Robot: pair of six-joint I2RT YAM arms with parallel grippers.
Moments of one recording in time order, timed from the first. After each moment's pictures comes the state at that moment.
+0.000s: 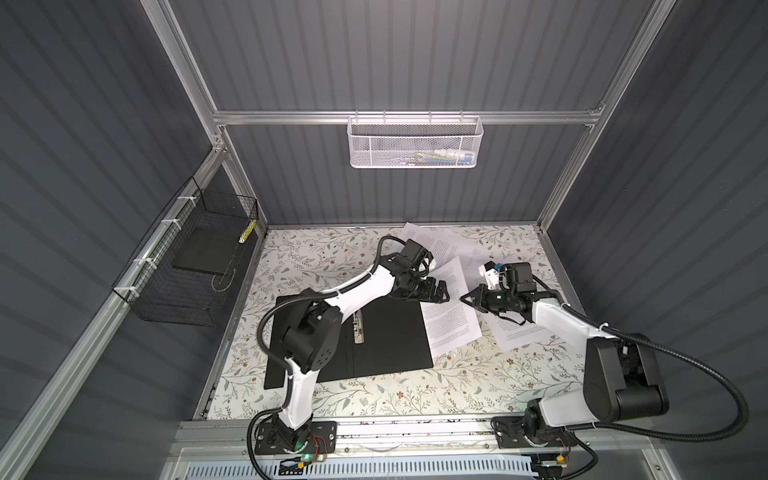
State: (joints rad) left arm -0.74 1.92 1.60 -0.61 0.42 -0.42; right arm 0.12 1.43 0.80 -0.27 -0.63 0.44
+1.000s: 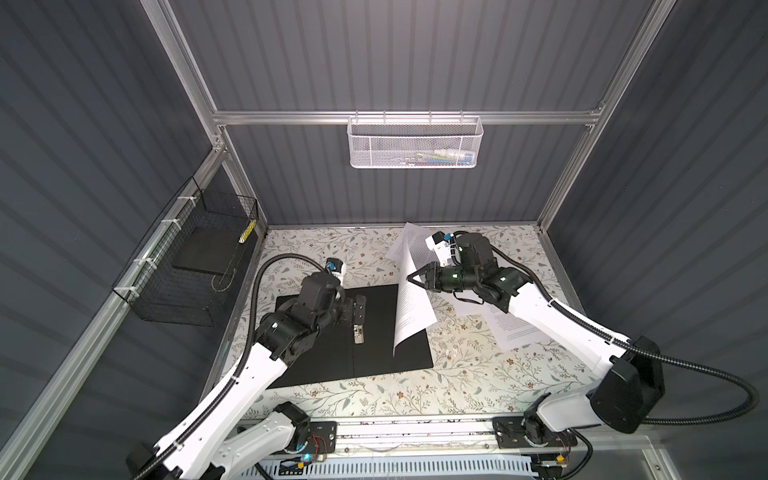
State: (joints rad) left arm -0.61 0.93 1.01 -0.76 -0.19 -0.27; right arm 0.59 1.44 1.22 -0.29 -0.54 0.70
